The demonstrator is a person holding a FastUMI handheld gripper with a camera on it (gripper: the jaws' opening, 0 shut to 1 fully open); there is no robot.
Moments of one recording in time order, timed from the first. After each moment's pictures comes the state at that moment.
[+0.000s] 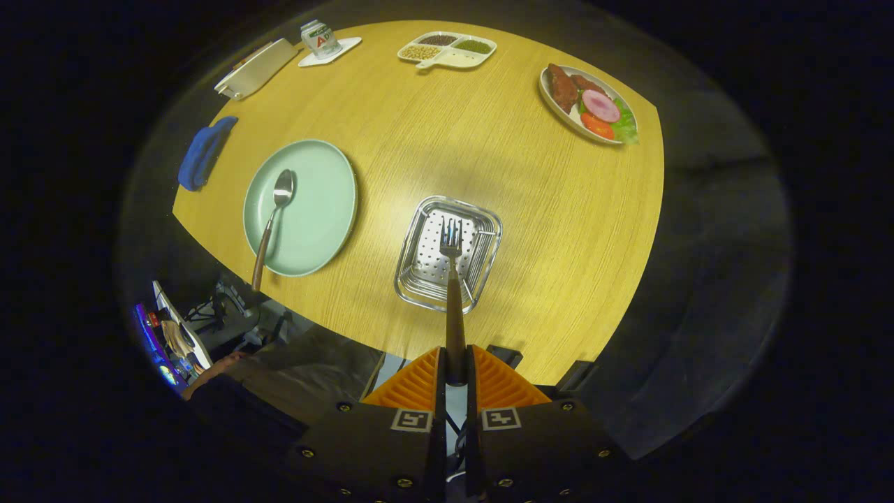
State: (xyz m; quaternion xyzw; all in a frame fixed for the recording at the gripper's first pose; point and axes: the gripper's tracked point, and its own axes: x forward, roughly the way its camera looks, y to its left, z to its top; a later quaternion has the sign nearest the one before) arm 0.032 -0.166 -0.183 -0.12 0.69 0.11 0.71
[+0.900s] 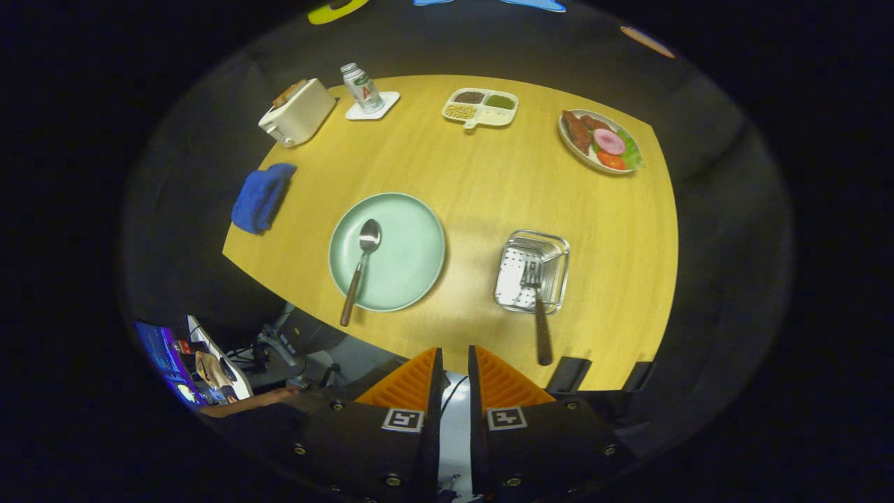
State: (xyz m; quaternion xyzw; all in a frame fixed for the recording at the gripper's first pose) arm -0.014 -0.051 -0.155 -0.02 0.60 0.17 0.78
